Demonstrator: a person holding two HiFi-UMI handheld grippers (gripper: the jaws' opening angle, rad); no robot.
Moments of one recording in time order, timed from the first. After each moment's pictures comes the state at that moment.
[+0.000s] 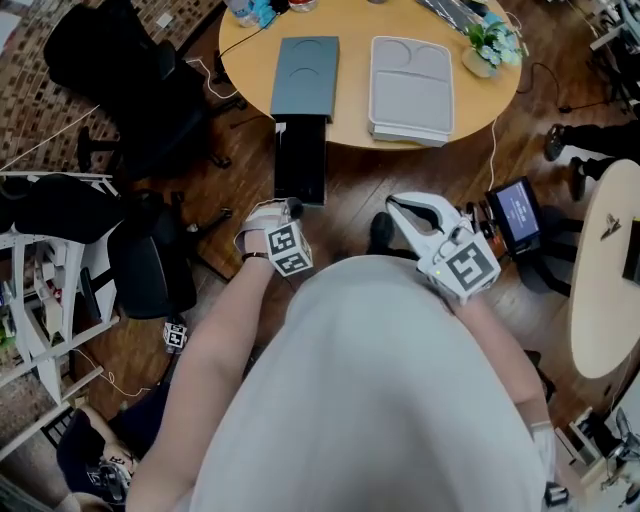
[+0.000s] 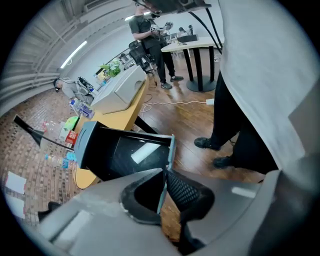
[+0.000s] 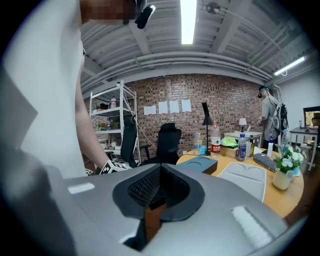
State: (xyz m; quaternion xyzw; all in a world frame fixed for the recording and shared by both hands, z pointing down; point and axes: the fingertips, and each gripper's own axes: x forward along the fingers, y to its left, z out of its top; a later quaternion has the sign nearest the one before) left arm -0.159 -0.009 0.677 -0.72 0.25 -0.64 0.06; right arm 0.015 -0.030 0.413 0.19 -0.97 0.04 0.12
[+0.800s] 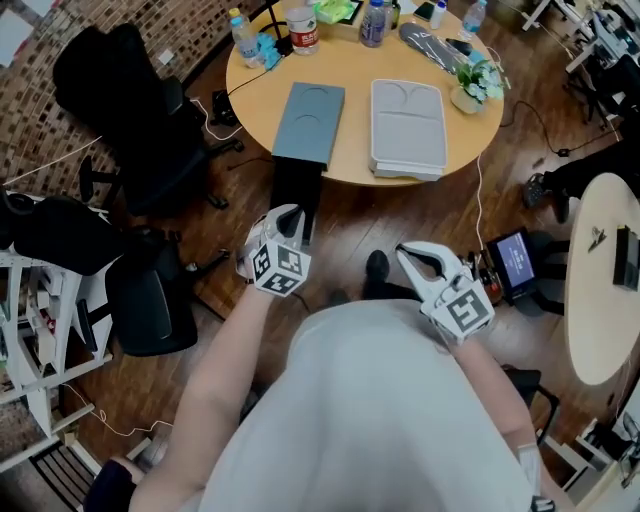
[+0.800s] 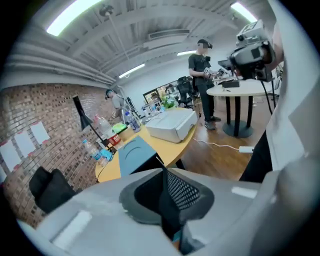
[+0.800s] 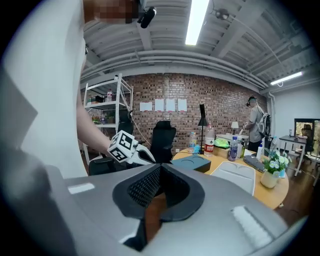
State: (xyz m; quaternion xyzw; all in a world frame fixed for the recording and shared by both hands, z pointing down) left arm -0.164 -0.068 0.554 -0.80 0.45 -0.40 0.01; right arm 0.022 0.012 0.419 0.24 -0.96 0.02 0.15
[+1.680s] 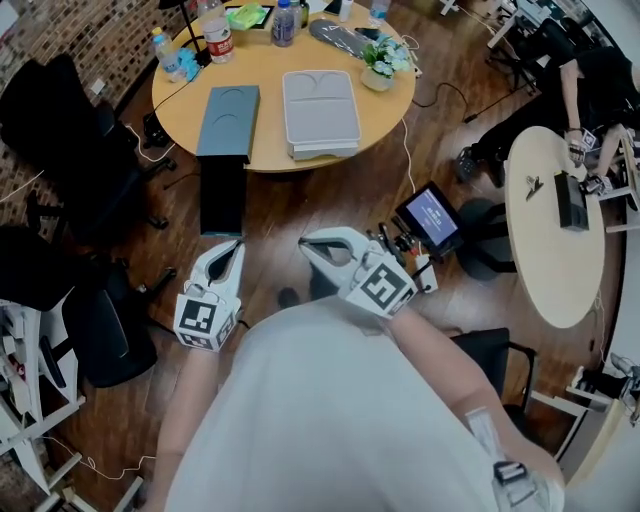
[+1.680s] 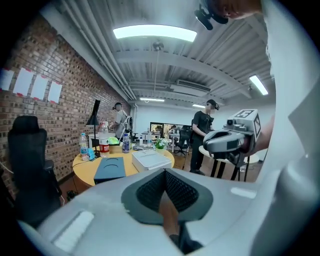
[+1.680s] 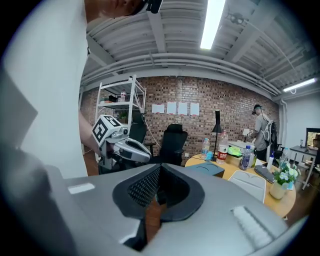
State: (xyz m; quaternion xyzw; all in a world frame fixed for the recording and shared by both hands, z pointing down) left arm -0.116 0.053 0.435 -0.89 0.43 -0.13 -0.09; right arm -0.017 0.071 0.403 0.19 -0.97 -0.01 0.16
